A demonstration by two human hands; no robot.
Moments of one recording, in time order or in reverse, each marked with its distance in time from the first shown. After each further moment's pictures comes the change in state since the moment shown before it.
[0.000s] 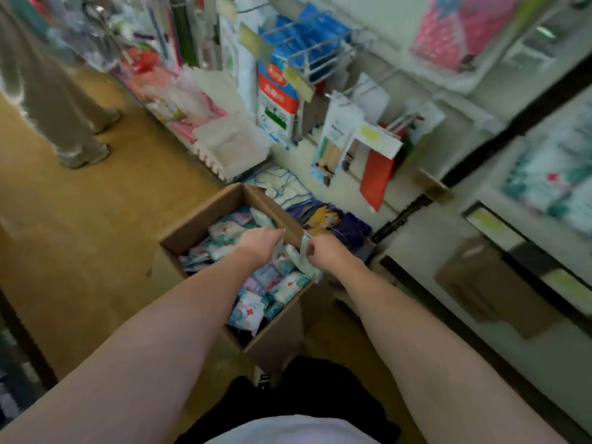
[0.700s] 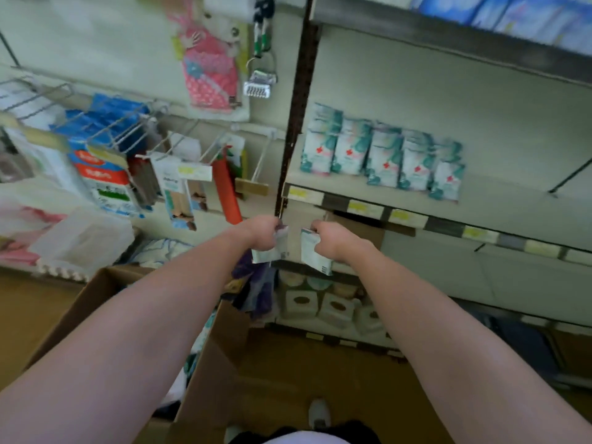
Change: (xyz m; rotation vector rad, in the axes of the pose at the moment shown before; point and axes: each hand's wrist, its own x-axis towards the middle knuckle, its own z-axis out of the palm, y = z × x) left_hand -0.008 0.263 -0.103 0.011 -0.020 0.491; right_hand -0.232 0.169 -0.070 0.186 0.379 0.401
